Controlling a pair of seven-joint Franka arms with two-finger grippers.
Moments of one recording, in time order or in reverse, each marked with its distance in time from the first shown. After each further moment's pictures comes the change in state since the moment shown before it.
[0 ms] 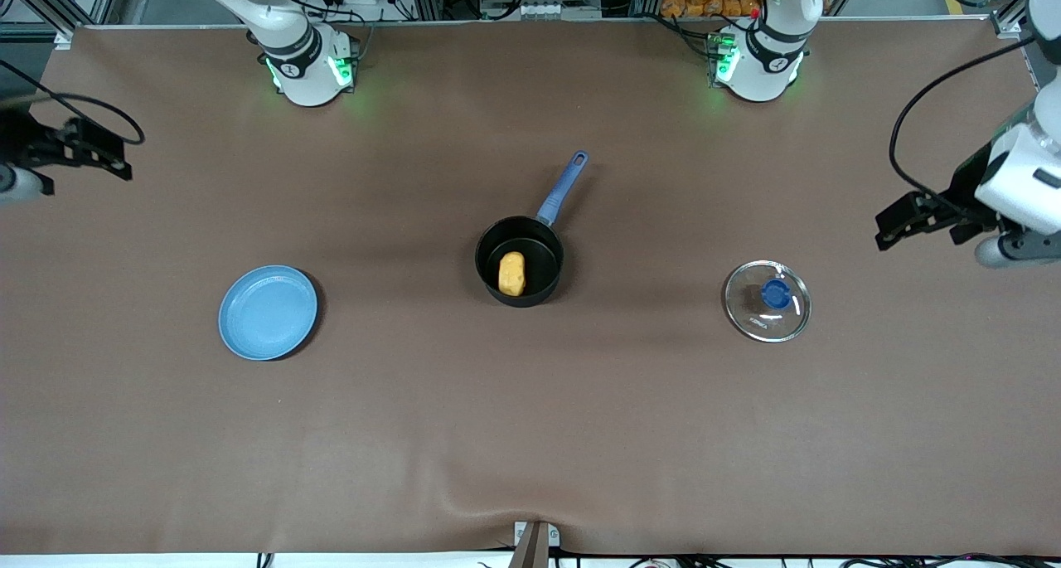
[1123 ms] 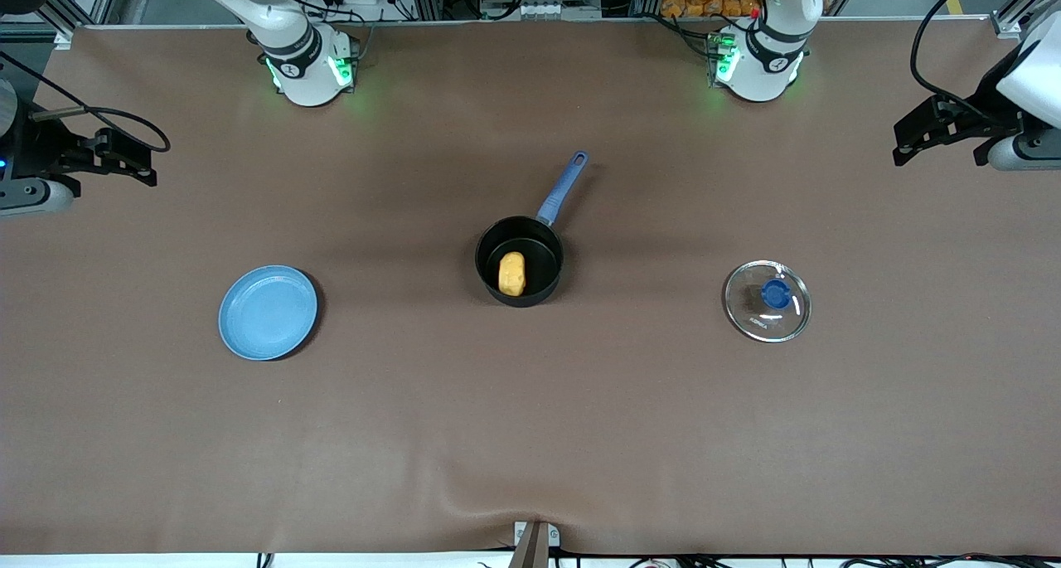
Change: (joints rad) left arm 0.023 -0.150 0.012 -0.044 -0.045 -0.170 0.135; right arm 0.031 0.002 0.009 0.000 0.000 -0.013 0.090
